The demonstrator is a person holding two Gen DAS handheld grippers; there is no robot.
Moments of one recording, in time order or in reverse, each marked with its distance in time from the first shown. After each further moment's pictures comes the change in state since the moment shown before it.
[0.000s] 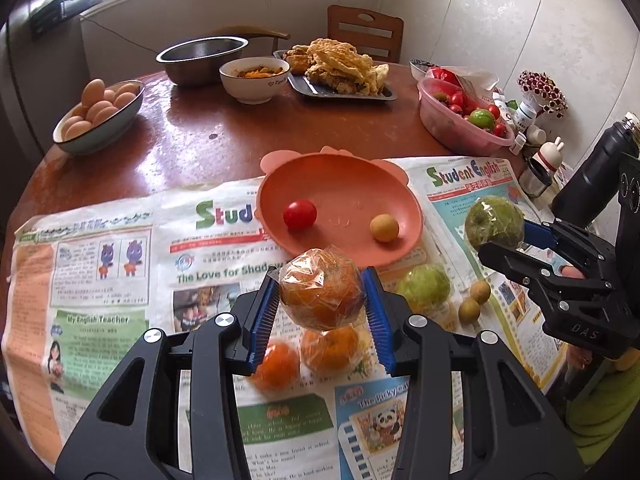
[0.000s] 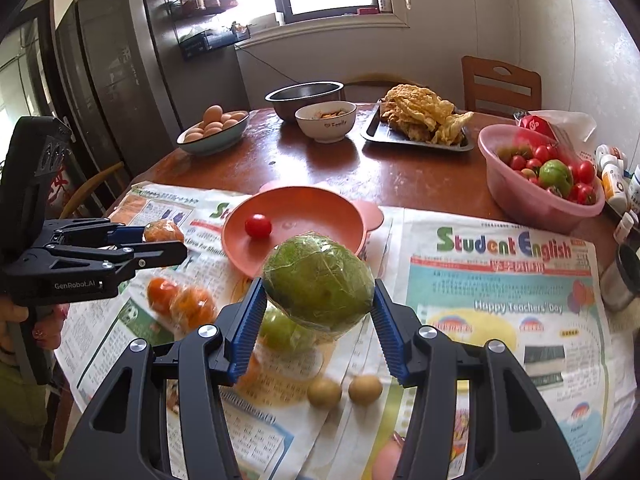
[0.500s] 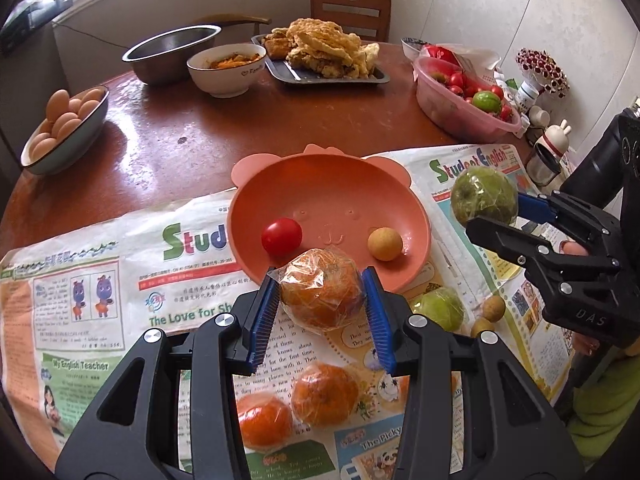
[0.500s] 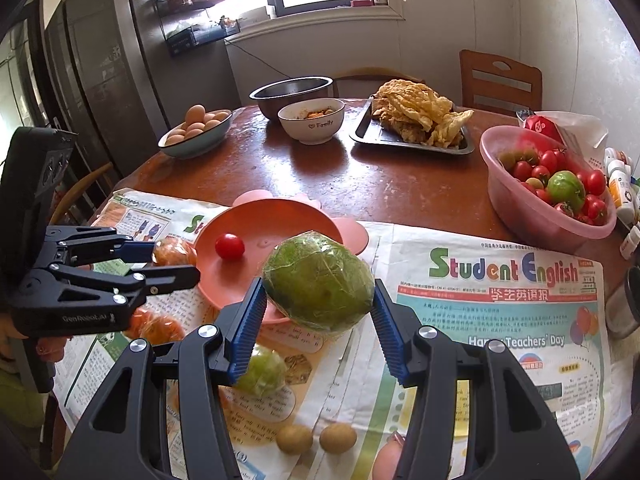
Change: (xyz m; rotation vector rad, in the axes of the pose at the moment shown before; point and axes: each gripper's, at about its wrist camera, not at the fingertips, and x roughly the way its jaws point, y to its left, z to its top) left arm 0.046 -0.007 0.027 0.061 0.078 -0.023; right arm 0.031 -0.020 0.024 0.007 0.028 -0.018
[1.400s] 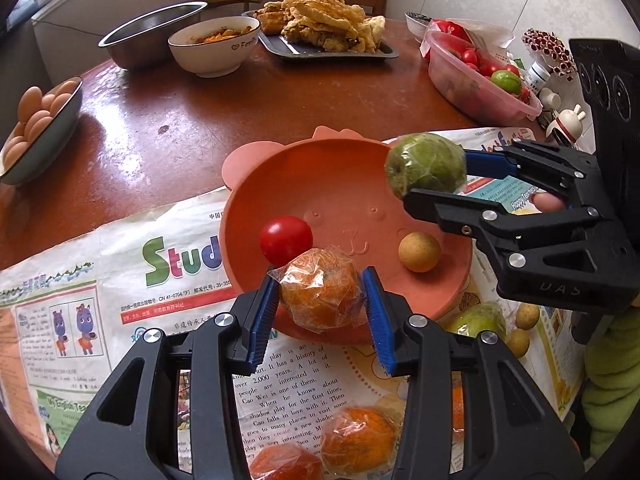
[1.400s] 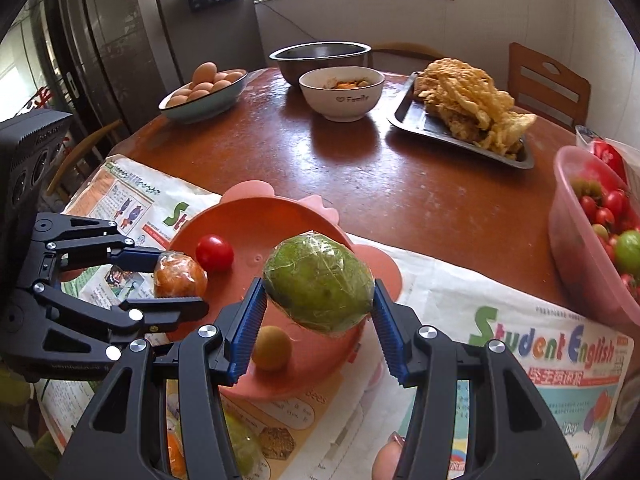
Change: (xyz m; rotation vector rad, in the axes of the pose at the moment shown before) left arm 0.040 0.015 0.012 0.029 0.072 -0.018; right arm 0.078 0.007 0.039 -0.134 0.132 0.067
